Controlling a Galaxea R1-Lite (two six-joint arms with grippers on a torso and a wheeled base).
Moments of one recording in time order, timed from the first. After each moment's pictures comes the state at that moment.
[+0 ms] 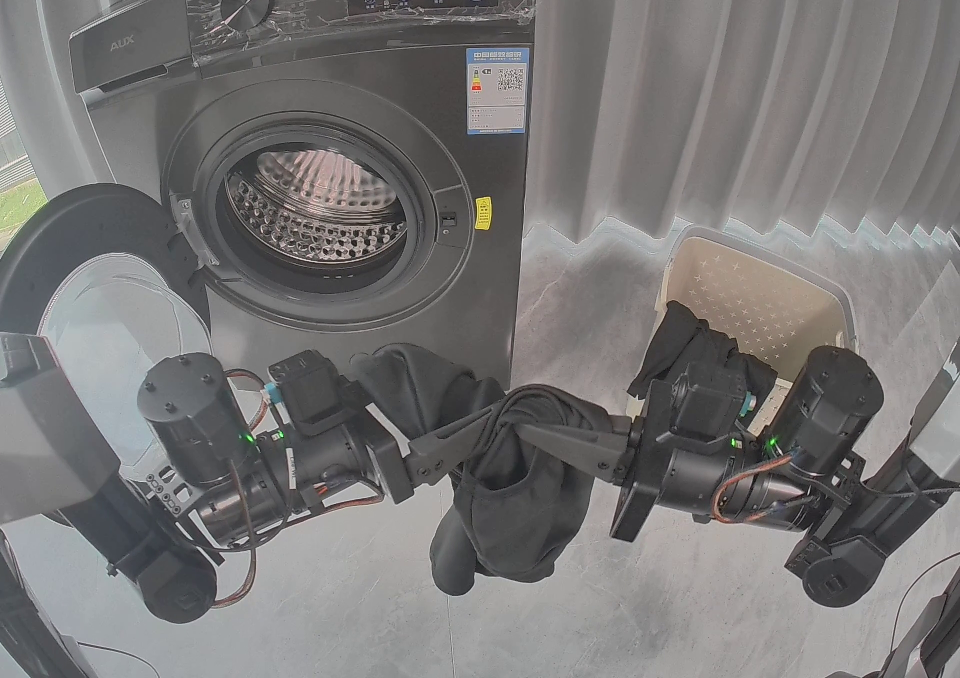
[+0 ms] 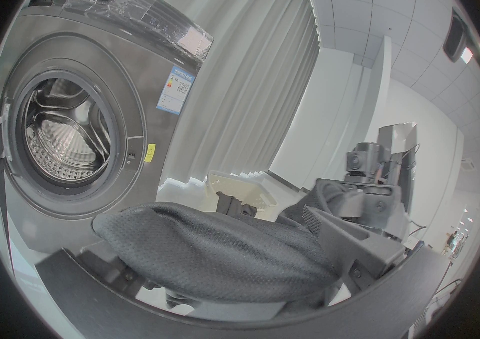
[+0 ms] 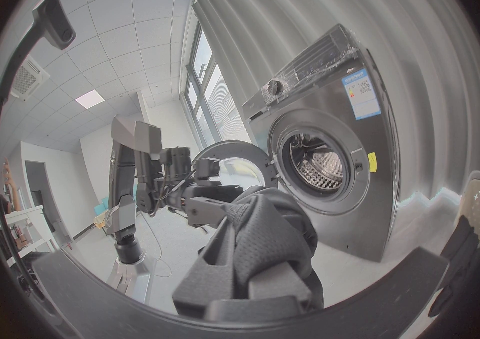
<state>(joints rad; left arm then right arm) -0.56 1.91 -0.42 -1.55 -0.36 -0.19 0.71 1.90 -0.46 -1.55 0.48 0.14</state>
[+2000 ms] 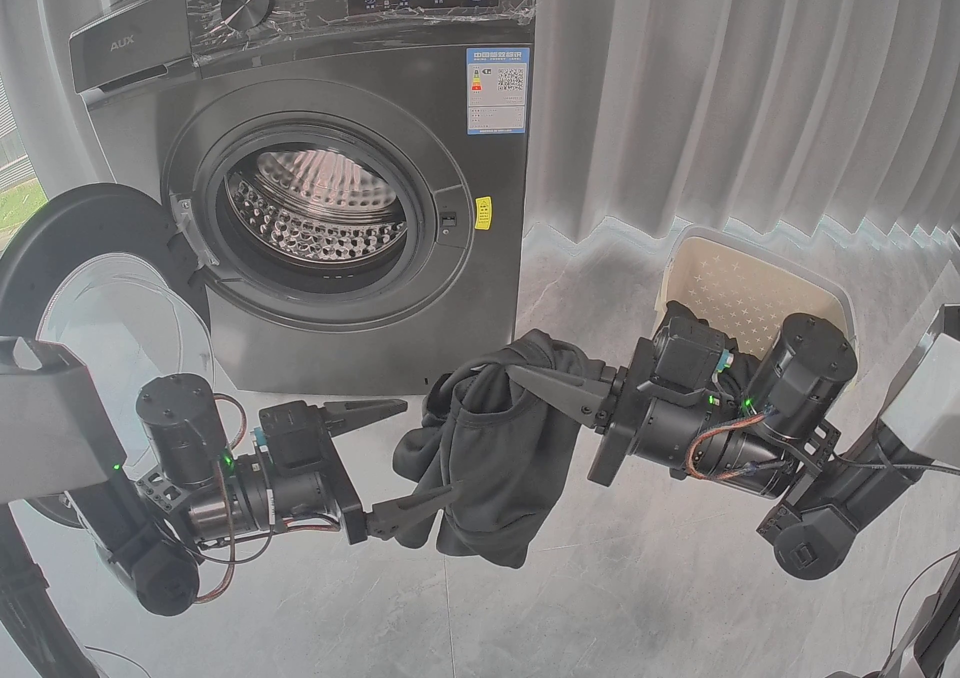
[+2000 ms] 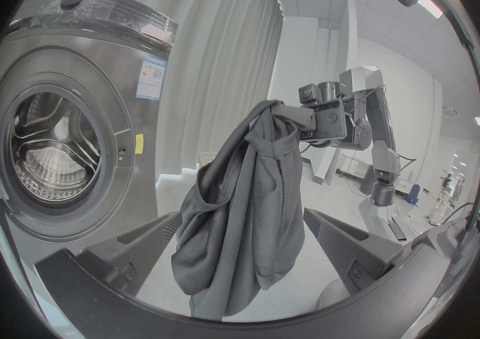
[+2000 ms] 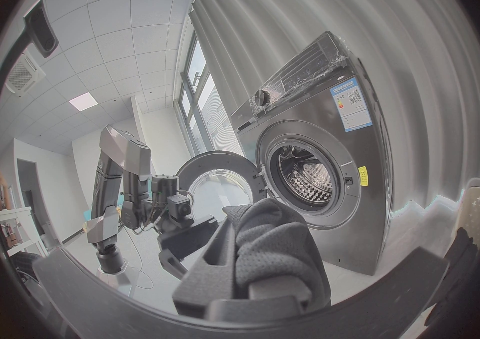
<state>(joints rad) -0.42 1.96 -0.33 -1.55 -0.63 0.12 0.66 1.97 -0.61 -1.55 0.47 0.16</state>
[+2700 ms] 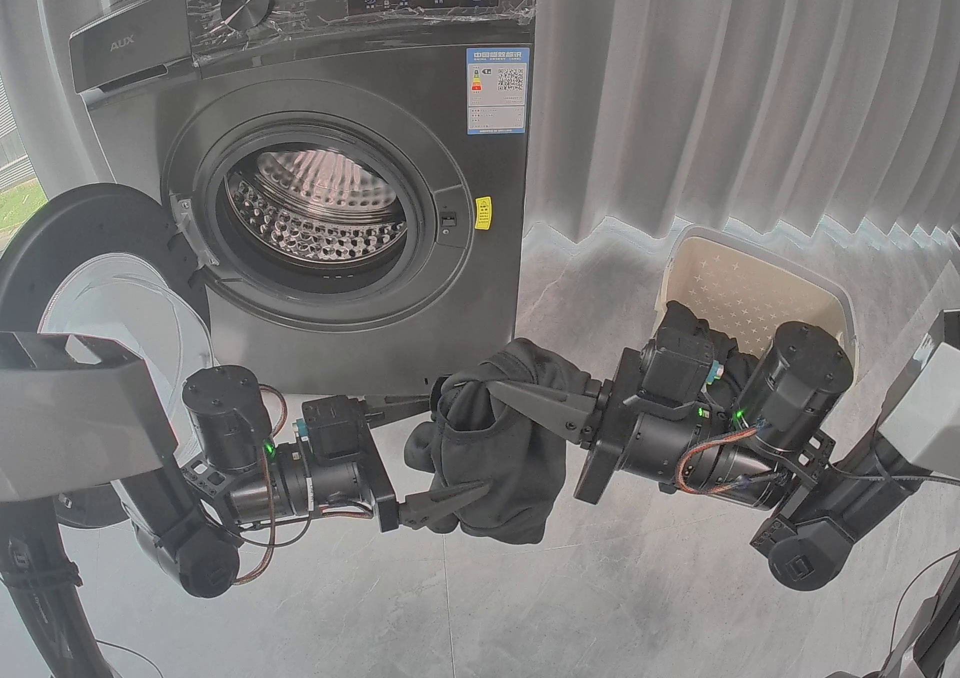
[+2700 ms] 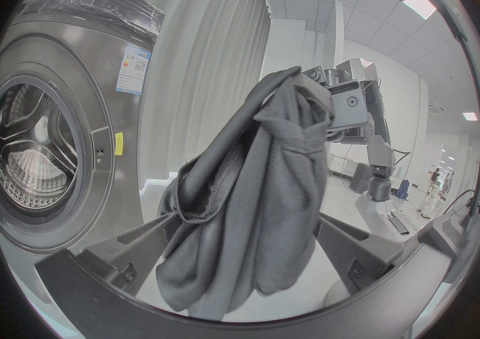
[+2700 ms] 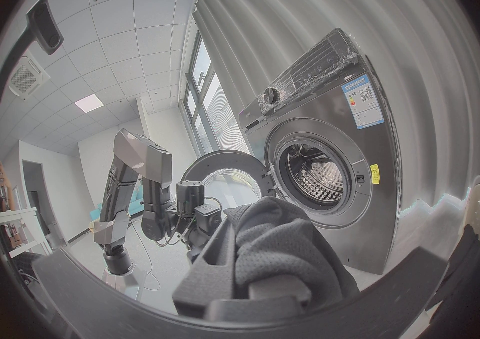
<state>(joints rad) -0.44 2.09 -0.47 -1.55 -0.71 0.13 0.71 1.97 -0.60 -1.55 0.47 0.16</state>
